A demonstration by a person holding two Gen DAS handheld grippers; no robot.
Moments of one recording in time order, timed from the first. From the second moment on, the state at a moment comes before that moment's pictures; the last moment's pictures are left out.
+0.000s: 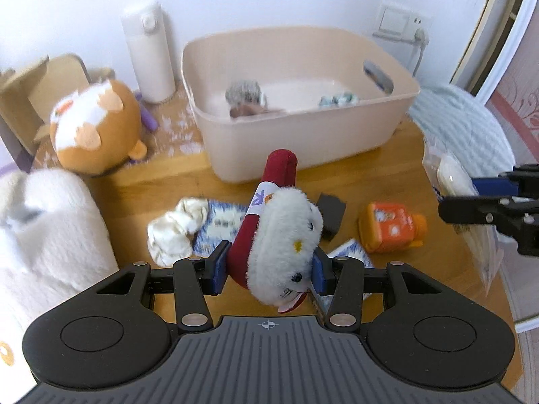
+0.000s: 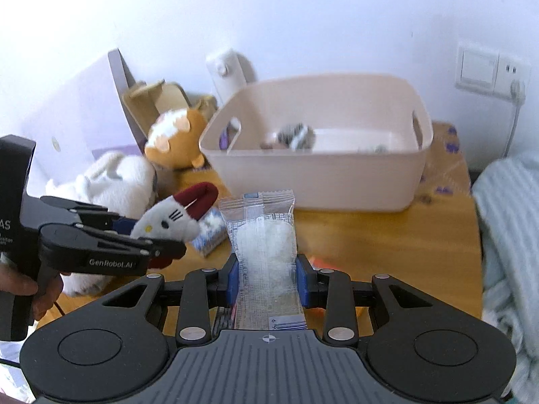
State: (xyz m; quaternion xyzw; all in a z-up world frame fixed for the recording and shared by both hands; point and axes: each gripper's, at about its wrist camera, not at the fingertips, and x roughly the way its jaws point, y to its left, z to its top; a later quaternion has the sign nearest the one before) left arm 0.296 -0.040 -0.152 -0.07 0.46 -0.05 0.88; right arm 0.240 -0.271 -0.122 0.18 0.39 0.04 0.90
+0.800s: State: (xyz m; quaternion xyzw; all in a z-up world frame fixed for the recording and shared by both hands) left arm 0.389 -0.031 -0.079 -0.06 0.39 -0.01 0.92; right arm 0.334 -0.324 -0.053 0.08 0.31 0.01 0.95
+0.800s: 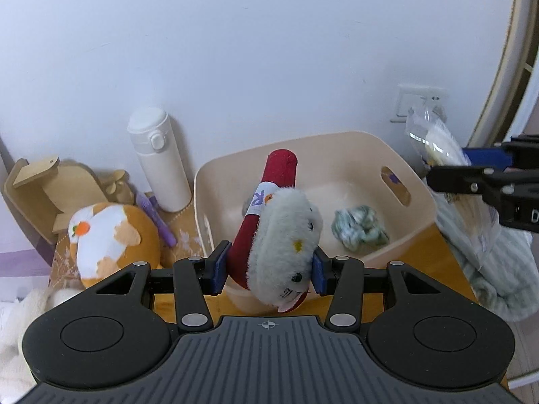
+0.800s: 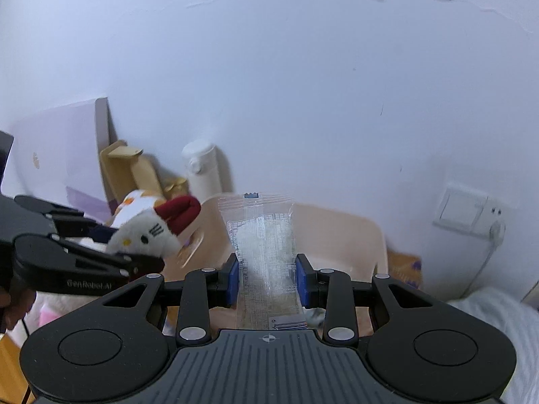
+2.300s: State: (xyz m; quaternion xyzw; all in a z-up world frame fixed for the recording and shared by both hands) left arm 0.443 -0.016 -0.110 -0.09 0.44 0.02 0.89; right arm 0.410 -0.377 -0.120 0.13 0.37 -0.05 0.92
